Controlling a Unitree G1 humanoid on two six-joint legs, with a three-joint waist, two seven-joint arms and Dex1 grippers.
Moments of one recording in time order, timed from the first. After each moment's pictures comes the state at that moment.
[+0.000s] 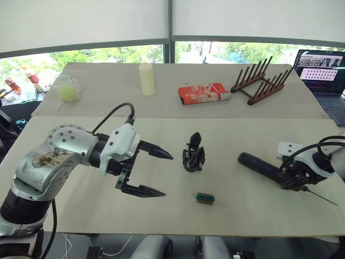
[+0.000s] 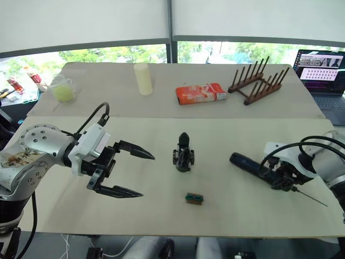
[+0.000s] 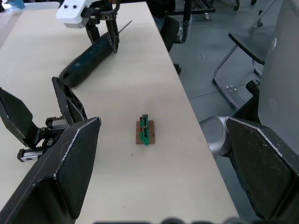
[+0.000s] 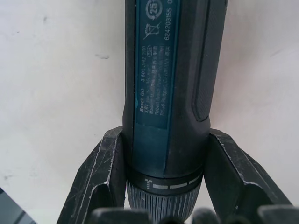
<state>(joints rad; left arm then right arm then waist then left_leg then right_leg) -0.50 0.89 -0.07 -0.49 -0.70 0.61 -1.34 -0.48 -1.20 0.27 0.22 -0.09 0.51 1.50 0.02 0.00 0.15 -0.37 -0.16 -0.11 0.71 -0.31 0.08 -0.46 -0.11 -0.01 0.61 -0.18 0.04</state>
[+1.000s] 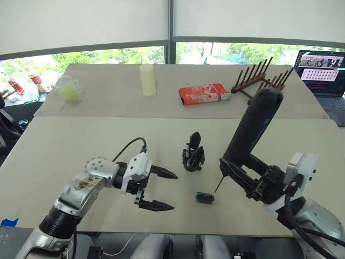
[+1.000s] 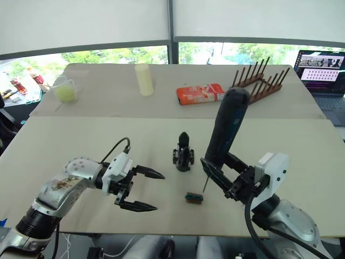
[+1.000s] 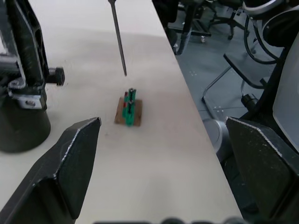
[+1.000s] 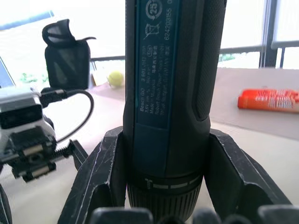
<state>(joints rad) -0.31 0.67 -0.24 -0.26 -0.48 0.36 -1.34 0.23 -0.29 -0.37 -0.98 0.67 0.65 0.61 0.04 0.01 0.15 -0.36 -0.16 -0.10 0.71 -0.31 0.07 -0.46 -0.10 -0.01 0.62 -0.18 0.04</state>
